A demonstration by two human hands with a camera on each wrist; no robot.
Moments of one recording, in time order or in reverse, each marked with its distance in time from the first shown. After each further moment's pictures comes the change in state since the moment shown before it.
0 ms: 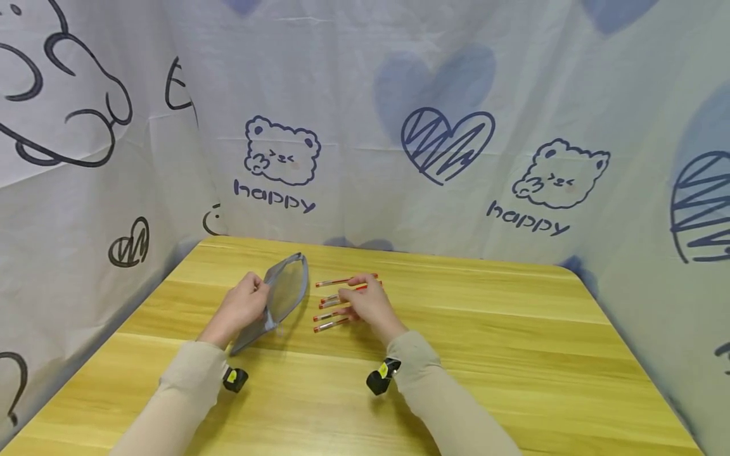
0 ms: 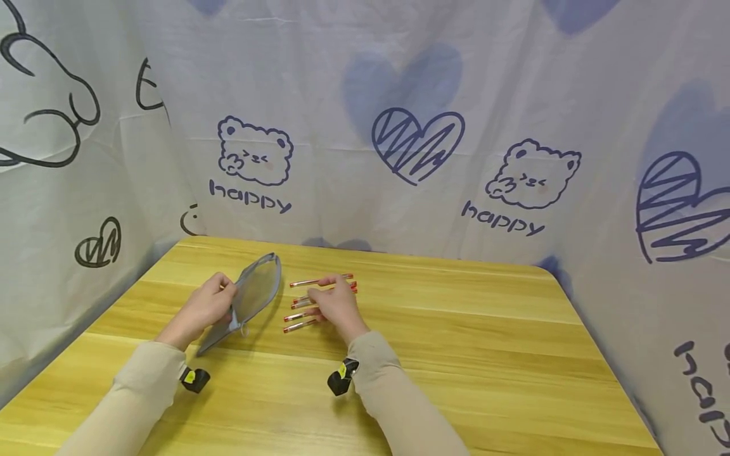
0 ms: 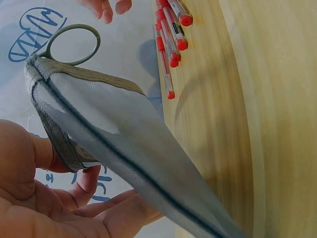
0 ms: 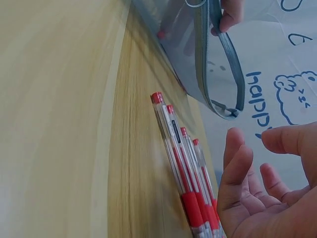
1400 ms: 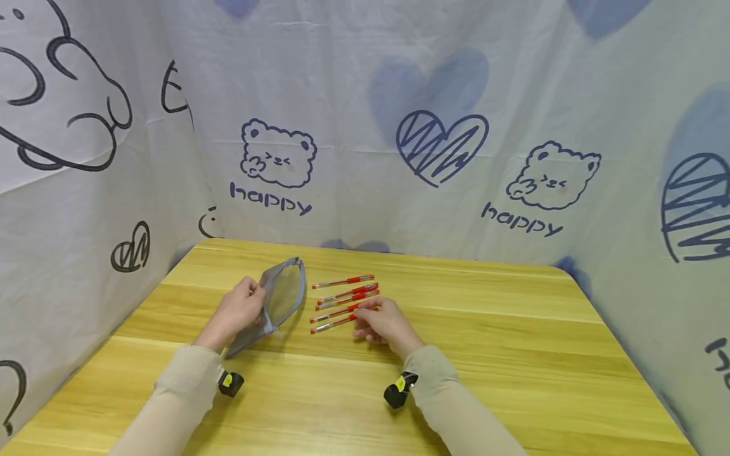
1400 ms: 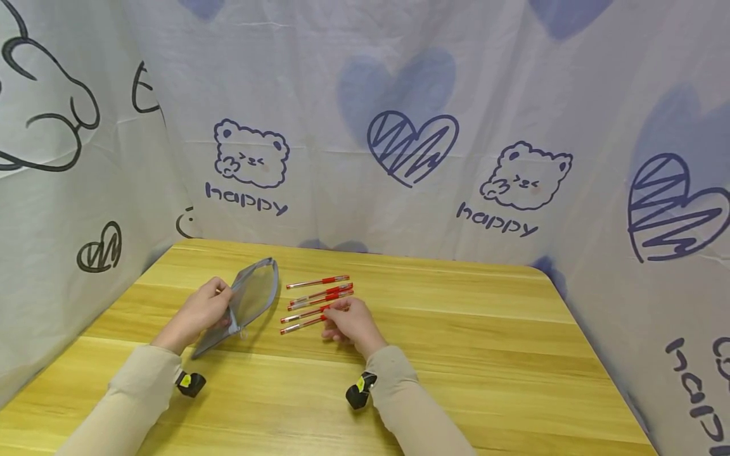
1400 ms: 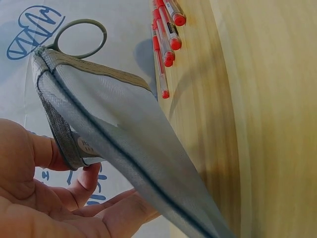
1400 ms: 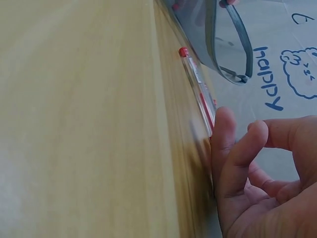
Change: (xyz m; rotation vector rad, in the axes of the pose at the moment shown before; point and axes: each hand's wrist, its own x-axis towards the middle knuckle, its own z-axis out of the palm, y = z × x) left_hand 0.002 -0.006 0.003 -0.061 -0.009 0.025; right_hand -0.014 0.029 -0.039 -0.030 -0.079 0.123
